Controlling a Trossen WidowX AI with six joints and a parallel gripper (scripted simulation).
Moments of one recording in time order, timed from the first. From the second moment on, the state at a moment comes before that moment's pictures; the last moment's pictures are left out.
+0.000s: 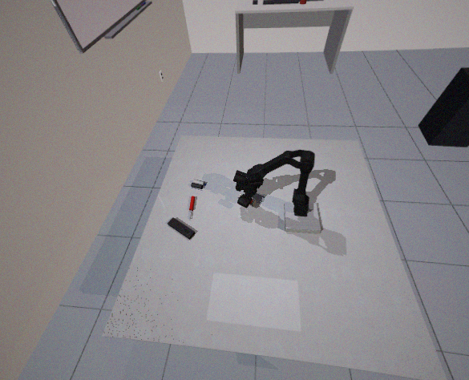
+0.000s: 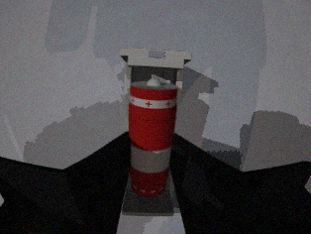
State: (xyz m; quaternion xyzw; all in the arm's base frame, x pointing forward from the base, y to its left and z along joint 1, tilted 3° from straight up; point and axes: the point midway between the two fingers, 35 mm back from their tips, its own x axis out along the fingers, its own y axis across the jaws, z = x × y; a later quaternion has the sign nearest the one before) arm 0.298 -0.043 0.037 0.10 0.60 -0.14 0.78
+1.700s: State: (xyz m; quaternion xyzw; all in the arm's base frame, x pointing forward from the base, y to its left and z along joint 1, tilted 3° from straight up) arm 0.309 -0.048 0.034 0.11 0.68 -0.13 0.72
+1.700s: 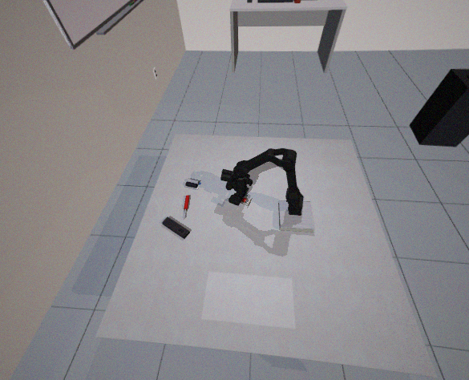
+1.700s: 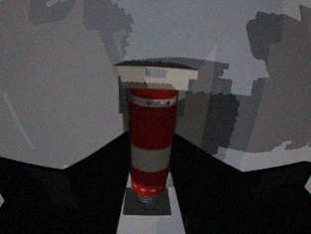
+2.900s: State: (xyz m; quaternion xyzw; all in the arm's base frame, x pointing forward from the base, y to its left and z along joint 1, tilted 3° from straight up) arm 0.309 -0.048 0.042 0.11 0.68 -0.13 0.71
